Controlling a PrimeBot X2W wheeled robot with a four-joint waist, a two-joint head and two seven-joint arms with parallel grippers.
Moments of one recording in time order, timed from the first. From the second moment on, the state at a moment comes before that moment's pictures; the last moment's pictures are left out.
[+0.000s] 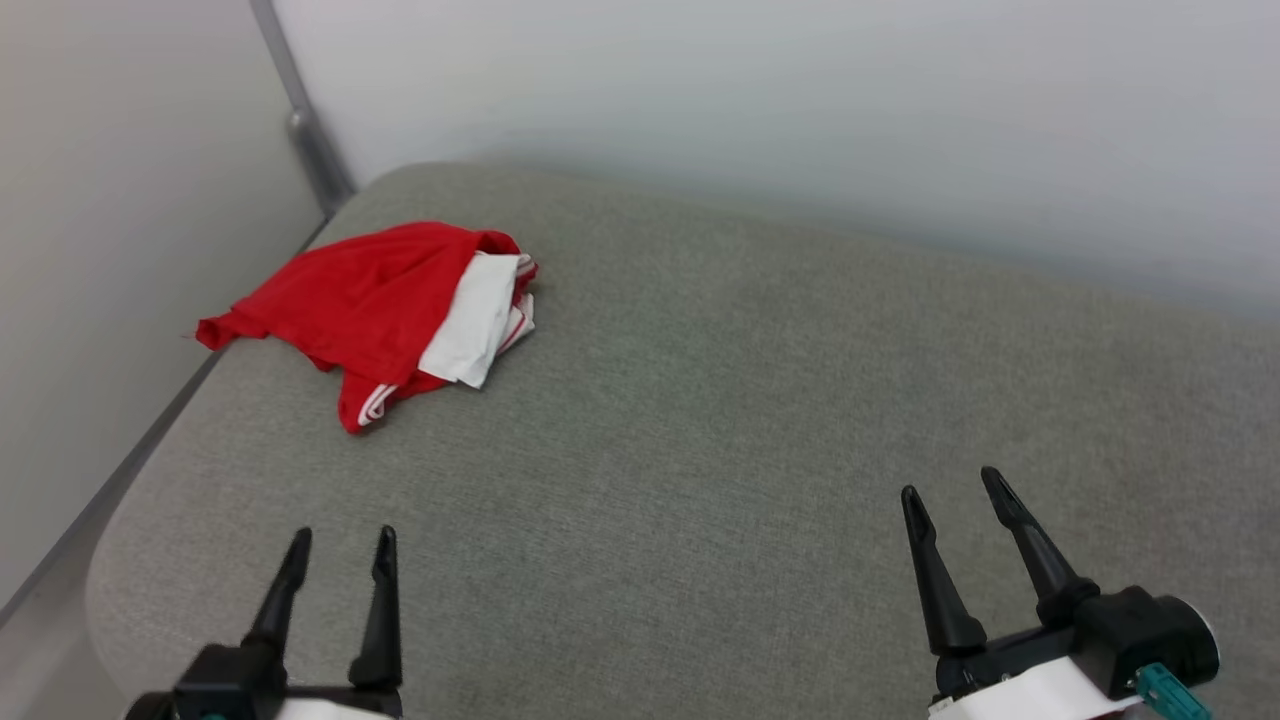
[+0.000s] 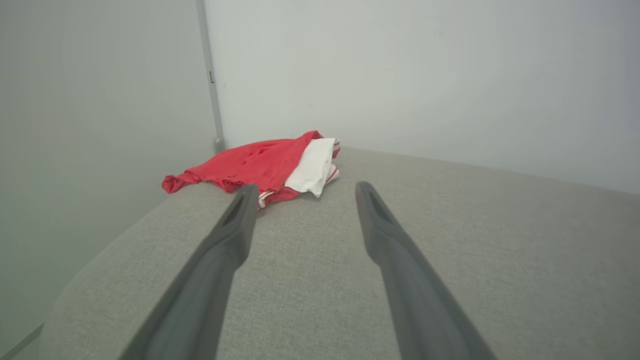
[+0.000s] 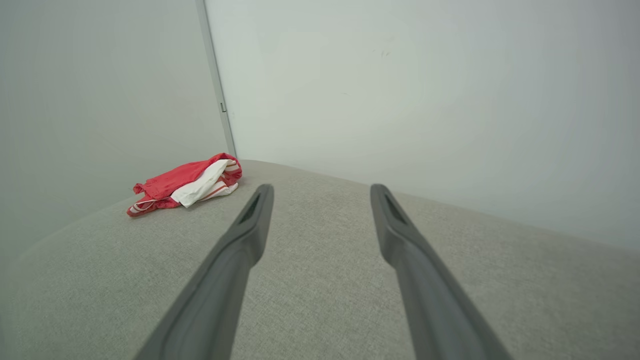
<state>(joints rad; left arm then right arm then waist) 0.15 0.05 0.05 -0.03 -0.12 -0.10 -0.26 0.06 -0.05 0.13 0.02 0.08 0.13 -0.26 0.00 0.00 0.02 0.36</state>
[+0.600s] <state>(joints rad) -0.49 0.53 -0.11 0.30 -0.43 -0.13 -0.18 -0.07 -0.05 0.08 -0.12 -0.09 0.13 -0.26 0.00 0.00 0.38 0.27</state>
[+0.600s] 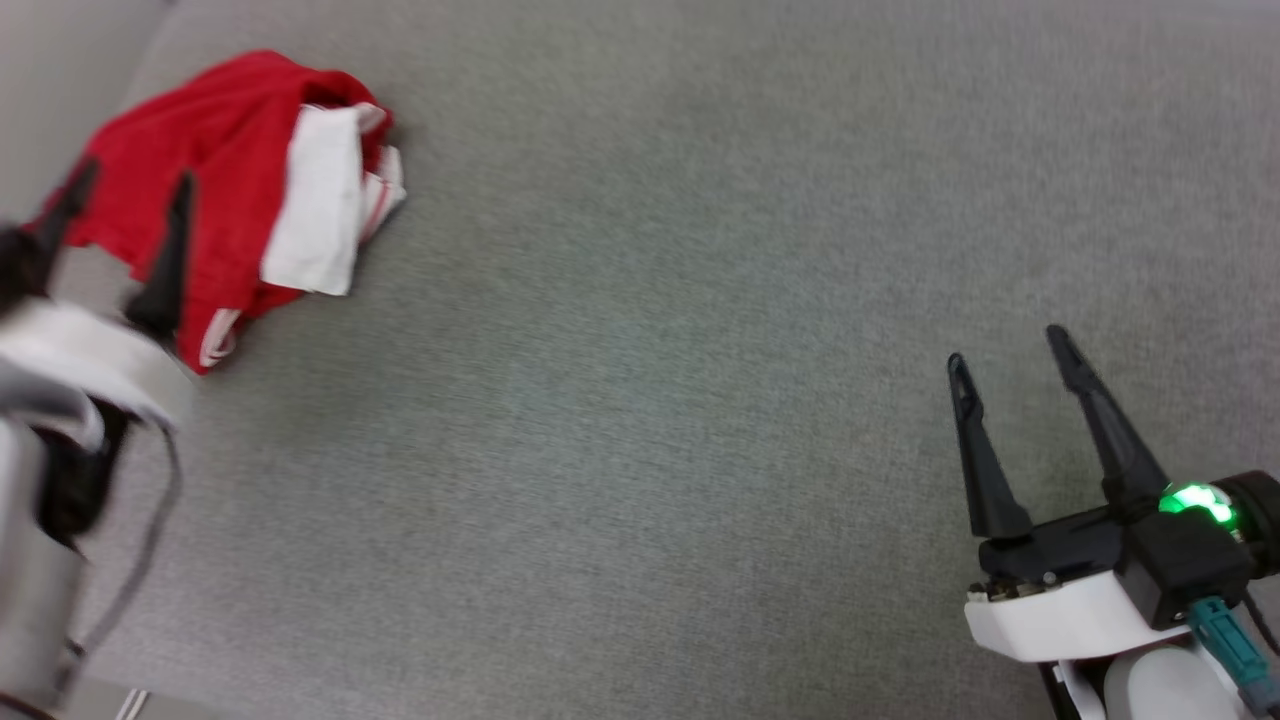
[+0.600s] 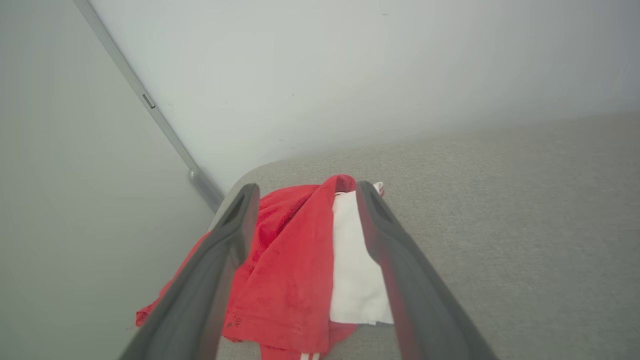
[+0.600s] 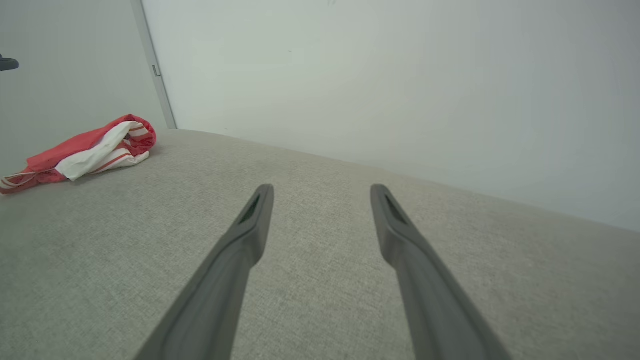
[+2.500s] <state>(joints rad) -1.08 0.99 -0.77 0.33 -0.87 -0.11 -0.05 -0.06 -0.05 0.12 -0.03 0.02 0.13 -0.26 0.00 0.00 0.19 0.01</state>
